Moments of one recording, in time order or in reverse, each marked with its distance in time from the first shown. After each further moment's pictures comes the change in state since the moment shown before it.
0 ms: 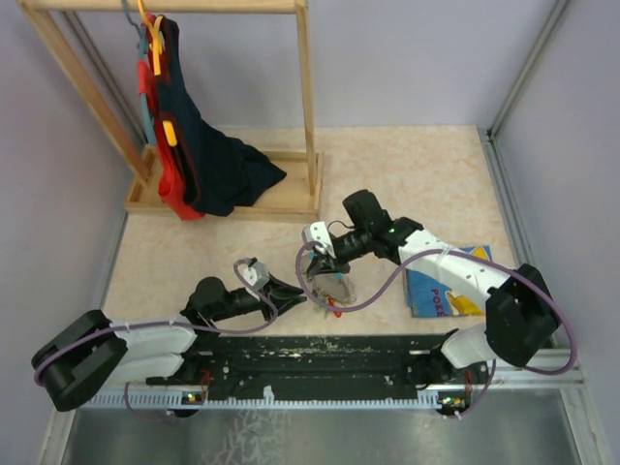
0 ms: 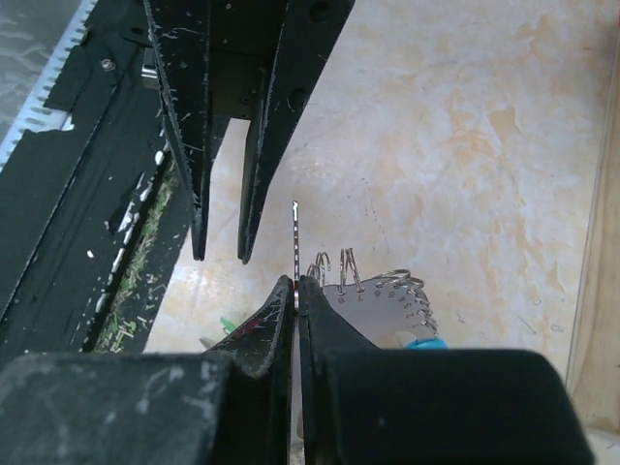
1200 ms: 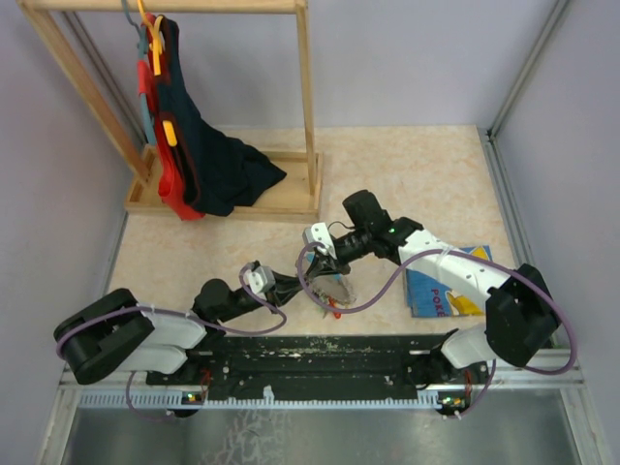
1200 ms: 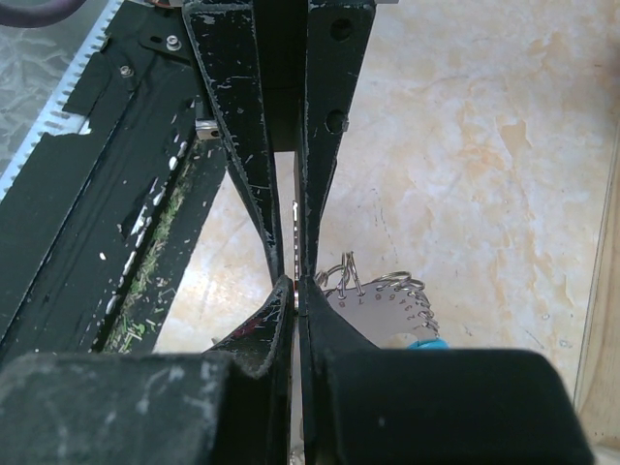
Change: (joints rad) left arm -0.073 0.195 0.005 0.256 -0.176 0.213; right arm 0.000 0.000 0.000 -0.018 -0.044 -0.021
